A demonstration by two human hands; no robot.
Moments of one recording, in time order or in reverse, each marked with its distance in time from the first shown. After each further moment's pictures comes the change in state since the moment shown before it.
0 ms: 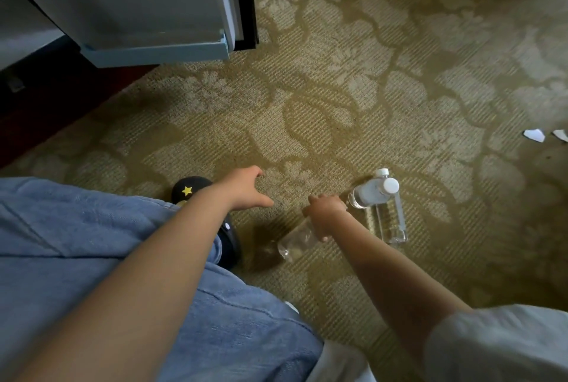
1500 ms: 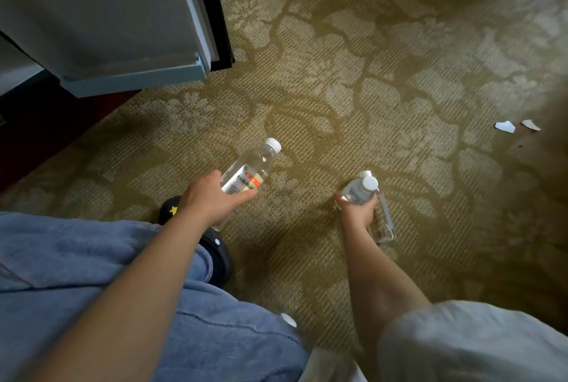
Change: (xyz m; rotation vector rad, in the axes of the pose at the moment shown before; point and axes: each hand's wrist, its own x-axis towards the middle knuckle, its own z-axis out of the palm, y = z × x) left_hand -0.022 -0.002 -0.002 -0.151 0.376 -0.081; right_hand -0.008 0.047 0.050 2.086 0.801 0.962
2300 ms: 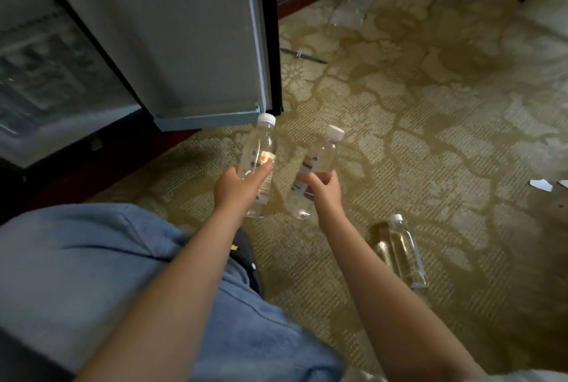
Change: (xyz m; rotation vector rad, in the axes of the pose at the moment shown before) left_hand -0.031 0.013 -0.059 -0.739 0.320 -0.121; right_hand -0.148 -0.093 0.065 0.154 -0.682 -0.390
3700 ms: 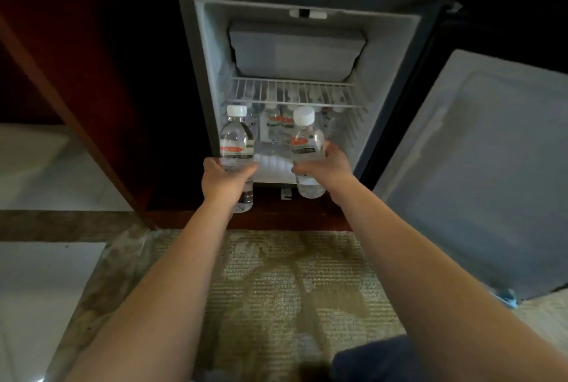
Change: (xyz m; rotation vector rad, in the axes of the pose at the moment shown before) left_hand 0.203 -0.087 -0.382 -0.493 0.763 -0.100; right_hand 0.022 -0.084 0.508 -0.729 -0.705 -0.379
